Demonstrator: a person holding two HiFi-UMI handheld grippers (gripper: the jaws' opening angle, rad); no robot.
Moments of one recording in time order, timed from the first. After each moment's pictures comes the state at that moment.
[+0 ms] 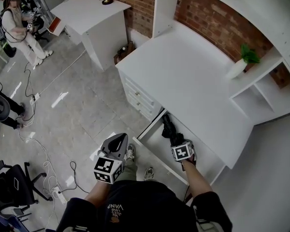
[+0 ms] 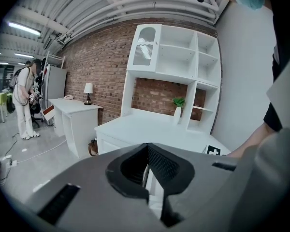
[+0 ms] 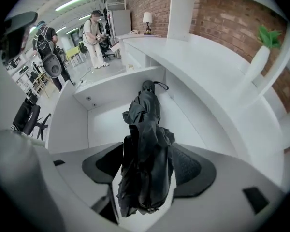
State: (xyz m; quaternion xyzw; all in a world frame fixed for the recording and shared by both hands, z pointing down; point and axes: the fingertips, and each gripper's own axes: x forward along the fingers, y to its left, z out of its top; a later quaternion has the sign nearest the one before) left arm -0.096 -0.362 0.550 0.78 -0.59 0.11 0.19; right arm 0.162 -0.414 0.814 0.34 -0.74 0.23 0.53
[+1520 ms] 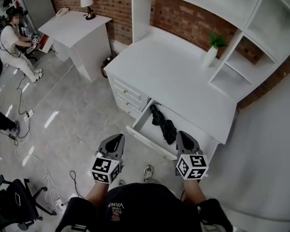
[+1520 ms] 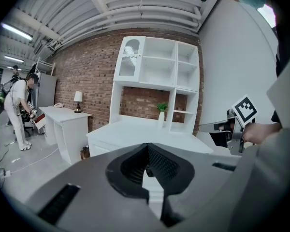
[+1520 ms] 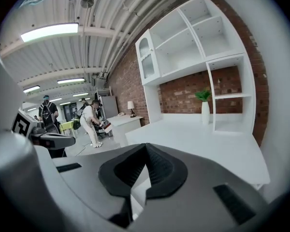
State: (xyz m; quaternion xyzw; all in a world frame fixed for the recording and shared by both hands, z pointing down) left arm -0.057 -0.259 0.503 0.82 -0.55 0.10 0.15; right arm 0.167 -0.305 0.500 0.53 -0.83 0.17 0.11
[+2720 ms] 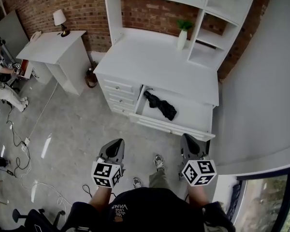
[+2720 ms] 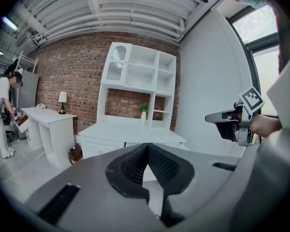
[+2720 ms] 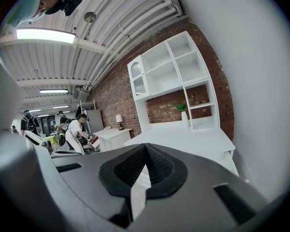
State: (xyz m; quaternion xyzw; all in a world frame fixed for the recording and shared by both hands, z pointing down) left arm -0.123 -0.119 0.499 0.88 -0.44 0.09 0.12; right arm 0.115 -0.089 0.448 0.64 -0.75 0.15 0.02
